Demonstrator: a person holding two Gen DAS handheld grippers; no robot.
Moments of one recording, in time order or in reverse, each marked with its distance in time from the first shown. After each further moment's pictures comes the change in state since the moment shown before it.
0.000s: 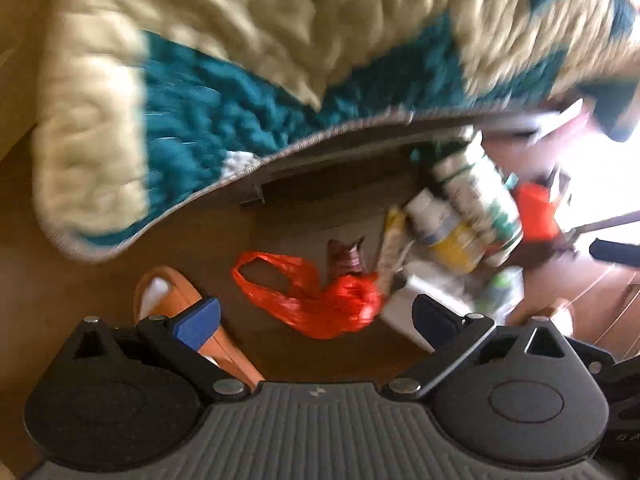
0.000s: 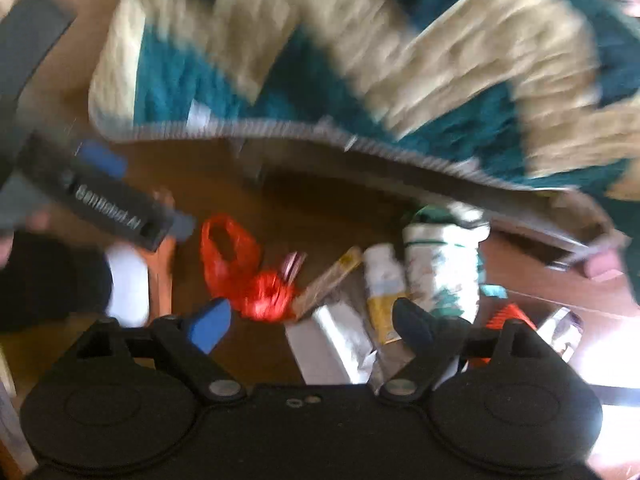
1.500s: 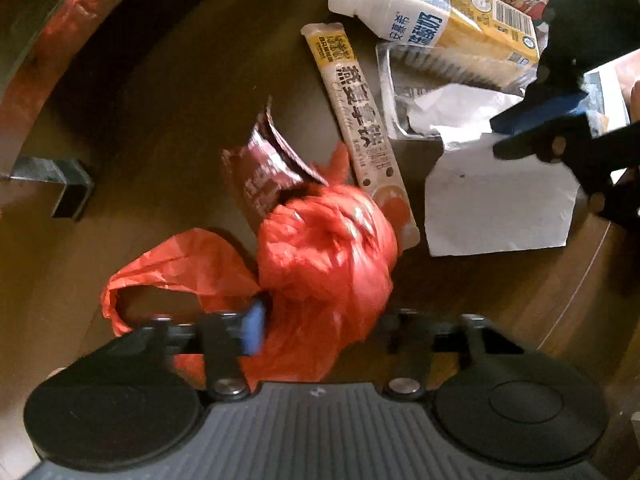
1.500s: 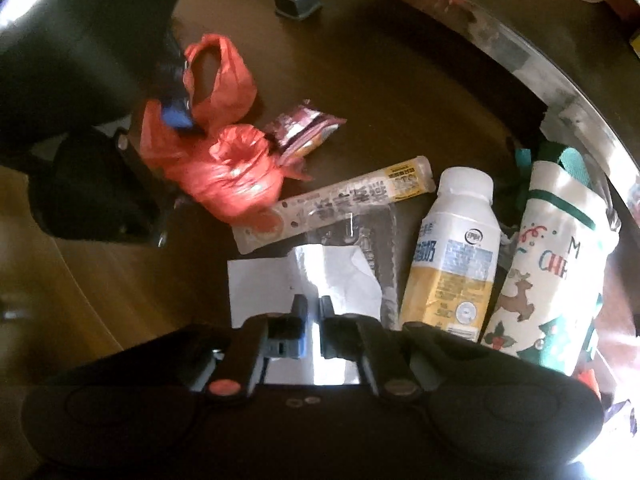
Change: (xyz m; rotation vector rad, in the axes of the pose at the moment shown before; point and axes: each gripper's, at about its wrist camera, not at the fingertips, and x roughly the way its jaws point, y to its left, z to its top) left arm 0.229 -0.070 -0.044 0.544 0.210 0.039; right arm 0.203 -0.015 -0.036 -0.347 0.212 0.045
